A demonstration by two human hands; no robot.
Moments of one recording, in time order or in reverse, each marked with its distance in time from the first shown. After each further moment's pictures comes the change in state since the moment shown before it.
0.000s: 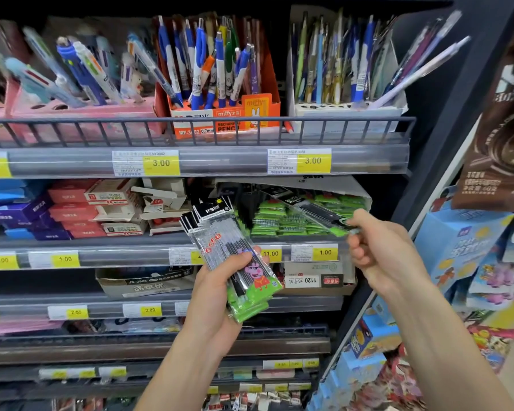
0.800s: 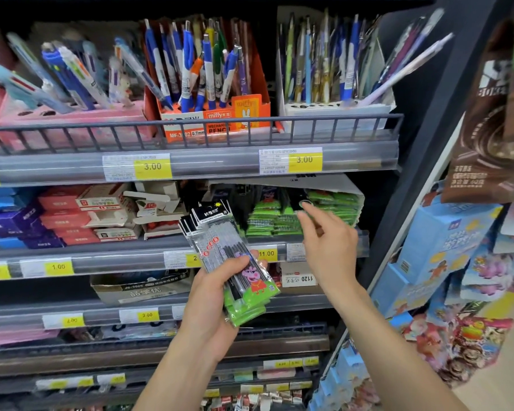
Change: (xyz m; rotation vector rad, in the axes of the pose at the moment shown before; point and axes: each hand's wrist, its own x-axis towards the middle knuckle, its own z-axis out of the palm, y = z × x) left_hand -0.002 0.001 -0.001 0.056 -0.033 -0.043; right_hand 0.022 0.055 0.046 -0.613 0.232 -0.924
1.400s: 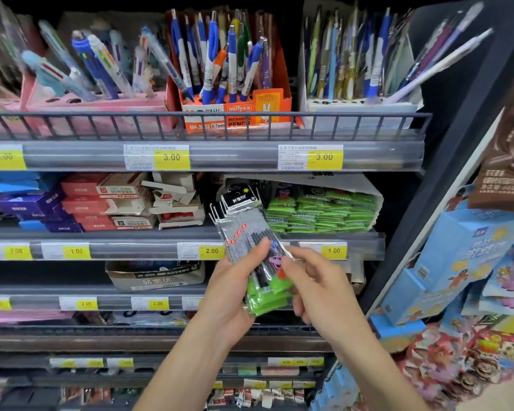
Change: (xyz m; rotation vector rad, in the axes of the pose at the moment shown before) left_hand 0.005 0.002 0.011 -0.002 -0.037 -0.003; right_hand -0.059 -0.054 -0.030 0.526 -0.572 0.473
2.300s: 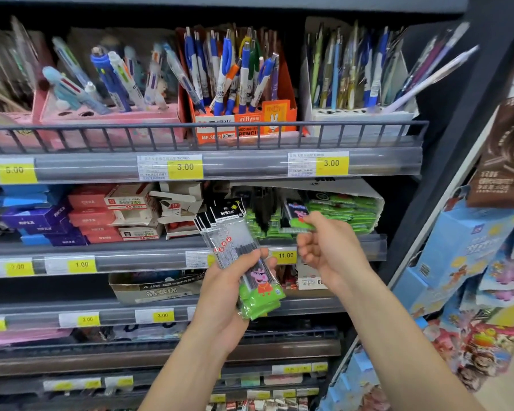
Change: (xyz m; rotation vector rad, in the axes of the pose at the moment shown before) left_hand -0.004 0.017 -0.028 -0.025 0.038 0.047; right_hand 0.059 -0.046 0.006 0.346 0.209 0.352
